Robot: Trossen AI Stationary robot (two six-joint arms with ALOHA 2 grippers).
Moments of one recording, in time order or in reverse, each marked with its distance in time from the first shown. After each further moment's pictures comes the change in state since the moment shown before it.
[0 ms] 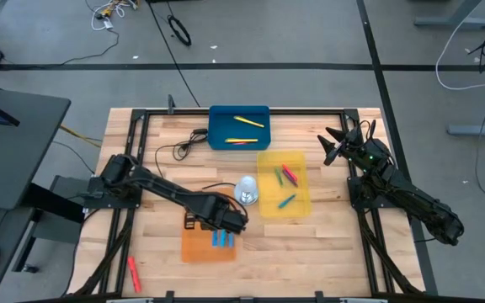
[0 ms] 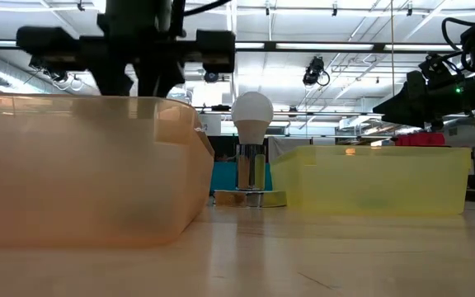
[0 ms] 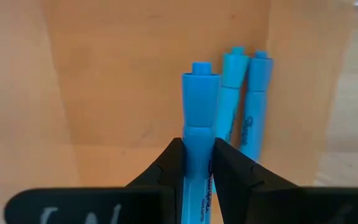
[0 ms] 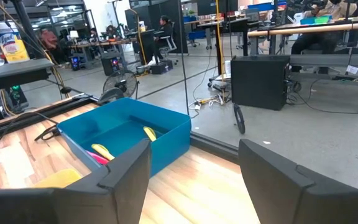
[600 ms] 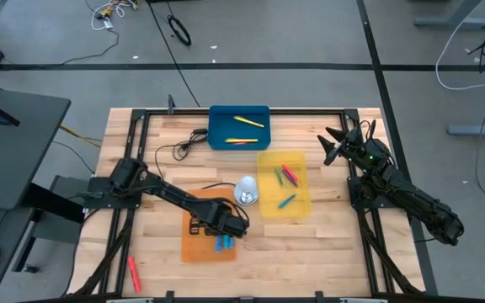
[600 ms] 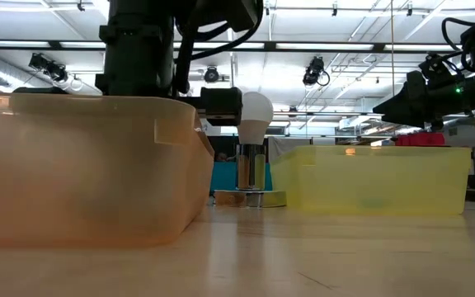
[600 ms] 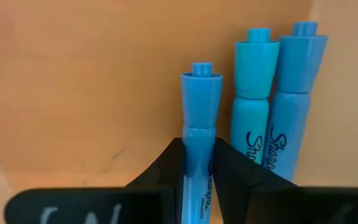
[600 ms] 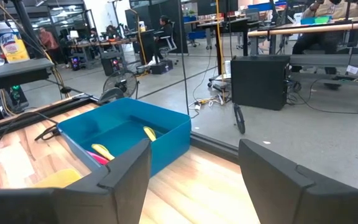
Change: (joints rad) left arm -0.002 0.082 -0.134 0.253 0.053 -0.001; right arm 0.000 0.000 0.000 0.000 0.000 0.000
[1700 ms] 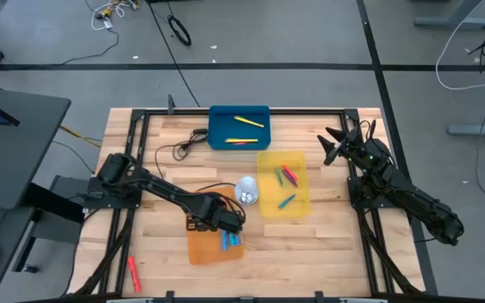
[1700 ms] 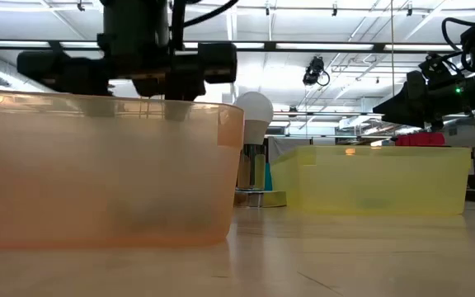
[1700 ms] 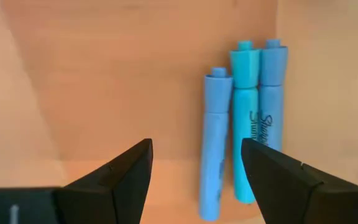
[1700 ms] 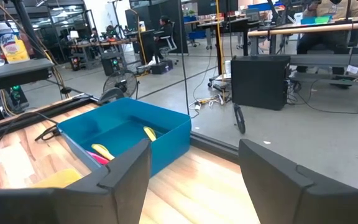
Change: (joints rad) left arm 0.001 -0.104 0.003 -0.055 -0.069 -0.009; right arm 0.000 0.000 0.000 0.000 0.000 0.000
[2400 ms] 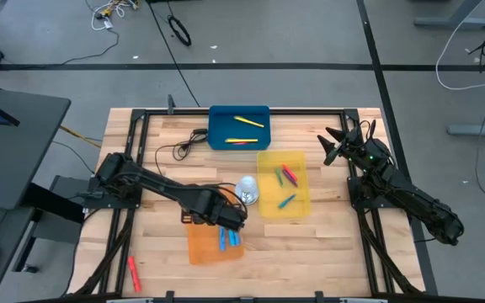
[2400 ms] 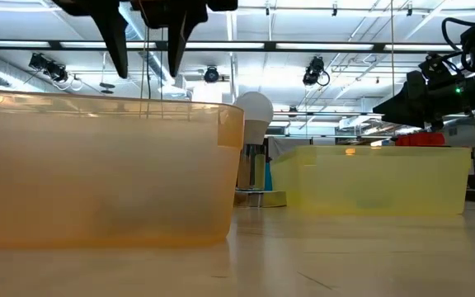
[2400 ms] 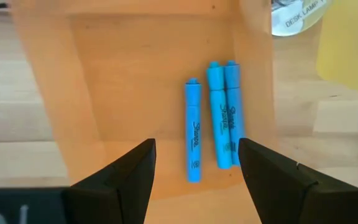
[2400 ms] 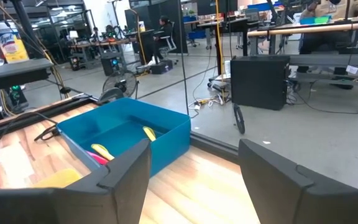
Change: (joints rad) left arm -0.003 -0.017 0.304 -0.381 -0.073 0.033; right arm 0.000 0.000 0.000 0.000 0.000 0.000
